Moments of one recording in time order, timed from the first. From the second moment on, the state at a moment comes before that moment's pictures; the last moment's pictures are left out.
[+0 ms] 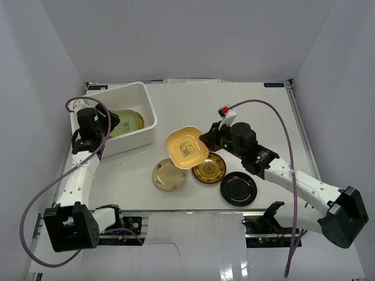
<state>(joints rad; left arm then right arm) 0.10 1.15 0.86 -0.16 -0.09 -0.64 0.78 1.12 0.79 0.07 -0.04 0.40</state>
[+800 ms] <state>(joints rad) -0.55 1.00 0.84 -0.34 0.18 -0.59 0.79 1.20 0.81 0.05 0.05 0.40</state>
